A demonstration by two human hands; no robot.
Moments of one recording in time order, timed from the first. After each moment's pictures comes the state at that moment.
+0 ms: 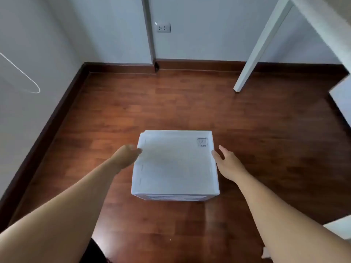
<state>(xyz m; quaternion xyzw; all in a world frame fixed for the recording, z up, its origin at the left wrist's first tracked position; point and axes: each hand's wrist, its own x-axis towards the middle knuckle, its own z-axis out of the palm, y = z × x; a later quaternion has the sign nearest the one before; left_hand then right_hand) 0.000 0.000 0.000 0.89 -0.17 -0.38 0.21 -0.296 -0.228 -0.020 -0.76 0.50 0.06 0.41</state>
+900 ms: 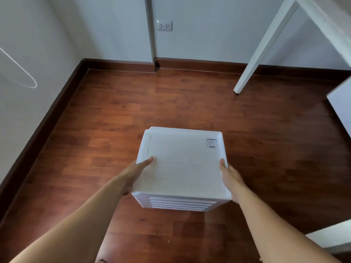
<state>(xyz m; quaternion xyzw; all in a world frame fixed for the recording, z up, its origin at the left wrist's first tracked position) -0.047 0.030 -0.033 0.71 0.02 -0.55 0.44 -0.313 -0.195 -0.045 -0.53 0.58 -0.05 0.61</state>
